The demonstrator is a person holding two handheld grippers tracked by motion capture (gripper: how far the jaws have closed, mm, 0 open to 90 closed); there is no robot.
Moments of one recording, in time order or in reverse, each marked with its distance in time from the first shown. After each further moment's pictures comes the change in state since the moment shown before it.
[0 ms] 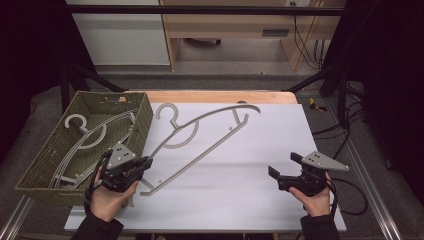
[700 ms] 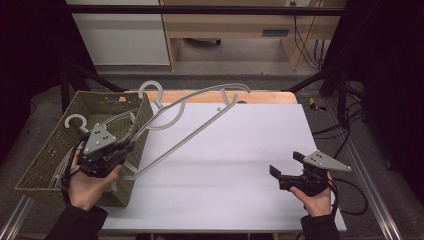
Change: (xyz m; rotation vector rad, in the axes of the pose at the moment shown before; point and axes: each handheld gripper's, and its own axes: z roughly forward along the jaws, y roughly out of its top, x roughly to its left) left arm 0.031 0.036 -0.032 -0.039 0.108 0.075; right arm 0.000 0.002 -0.002 -0.017 -0.021 0.007
